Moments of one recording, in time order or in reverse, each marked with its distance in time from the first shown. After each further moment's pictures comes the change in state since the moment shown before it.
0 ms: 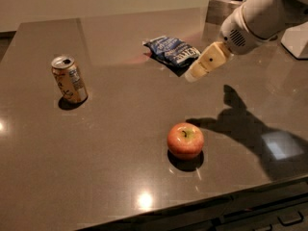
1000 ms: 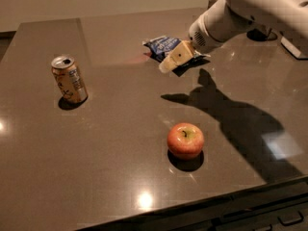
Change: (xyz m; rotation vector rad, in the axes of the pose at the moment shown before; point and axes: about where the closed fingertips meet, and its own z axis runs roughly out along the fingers) arm -0.049 -0.019 0.082 0.005 -0.068 0.067
